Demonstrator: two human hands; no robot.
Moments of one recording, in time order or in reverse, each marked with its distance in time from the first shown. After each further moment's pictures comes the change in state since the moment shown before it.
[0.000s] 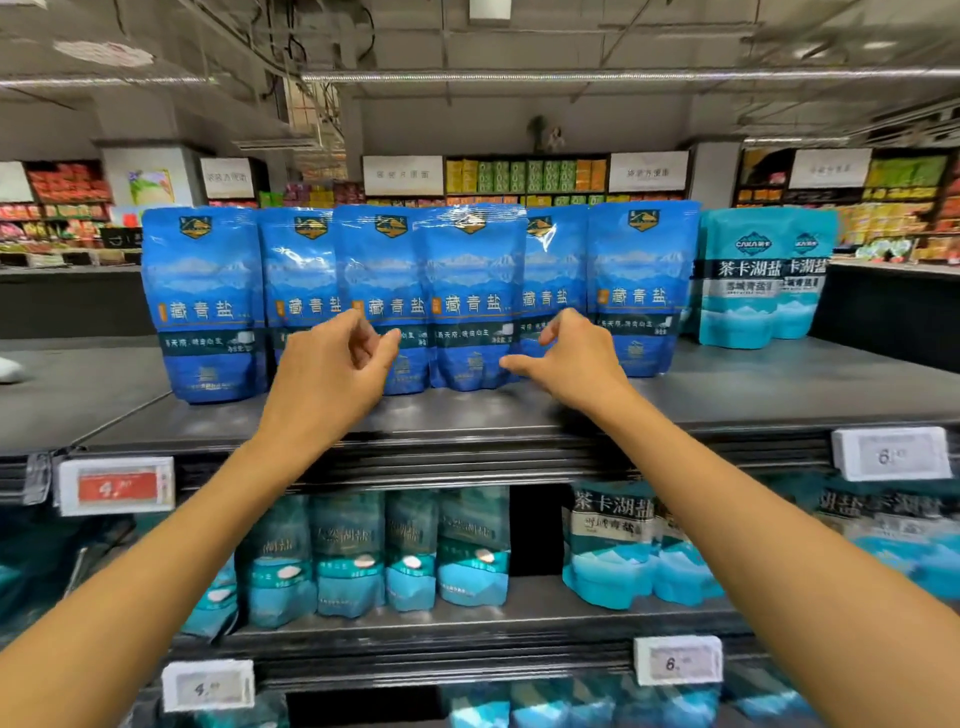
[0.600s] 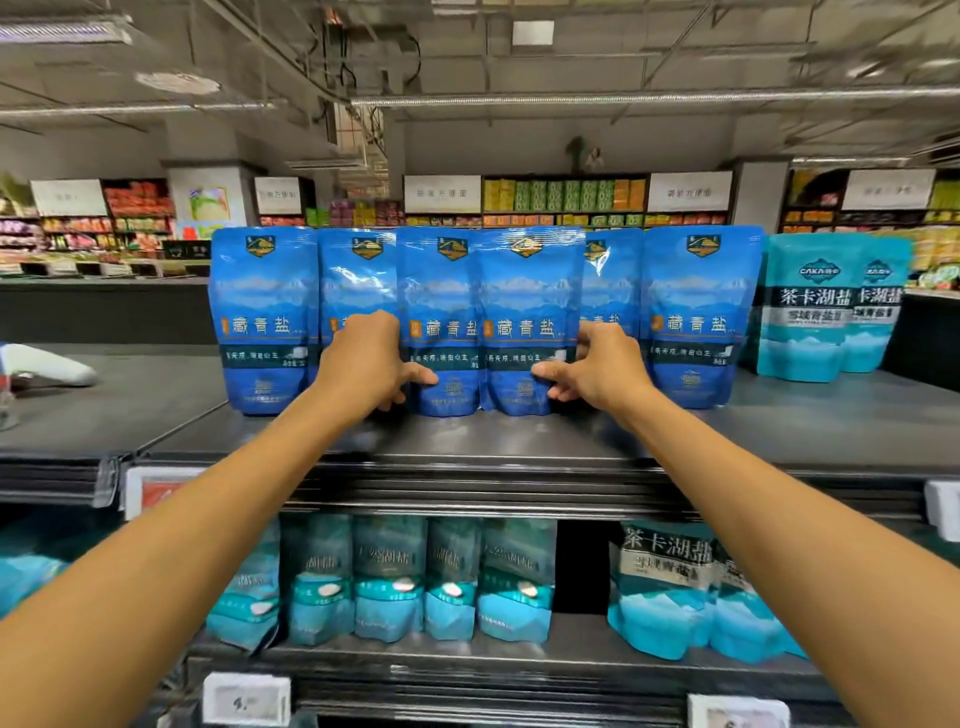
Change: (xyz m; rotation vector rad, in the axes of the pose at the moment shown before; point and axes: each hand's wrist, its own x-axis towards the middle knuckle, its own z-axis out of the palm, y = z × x) left_hand 0.052 -0.026 0.002 0.190 -0.370 -0.250; right_hand 0.034 -0.009 0.018 0.280 -0.129 0.061
